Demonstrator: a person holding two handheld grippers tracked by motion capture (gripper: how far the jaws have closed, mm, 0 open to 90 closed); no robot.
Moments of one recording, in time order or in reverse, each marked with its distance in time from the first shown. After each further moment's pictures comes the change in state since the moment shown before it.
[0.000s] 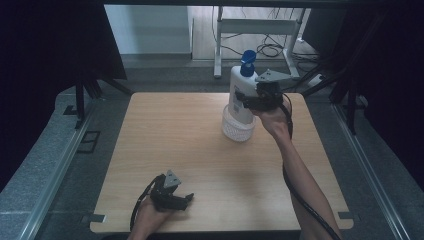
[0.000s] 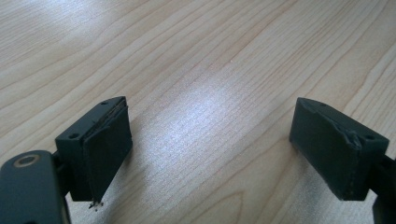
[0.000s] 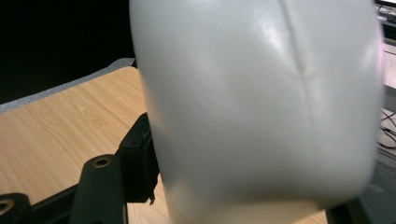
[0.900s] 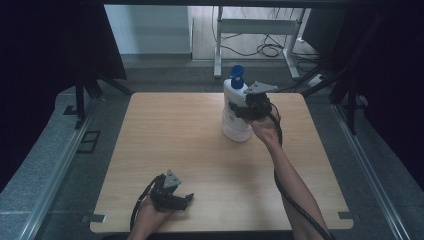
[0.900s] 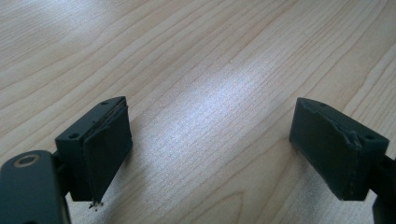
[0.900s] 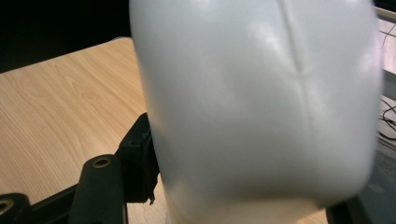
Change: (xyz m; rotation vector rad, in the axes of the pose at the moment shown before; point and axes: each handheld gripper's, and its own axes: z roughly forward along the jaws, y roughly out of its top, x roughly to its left) left arm 0.000 0.000 0.000 0.003 0.000 0.002; right arm 0.012 -0.037 0.039 0.068 0.003 -0.033
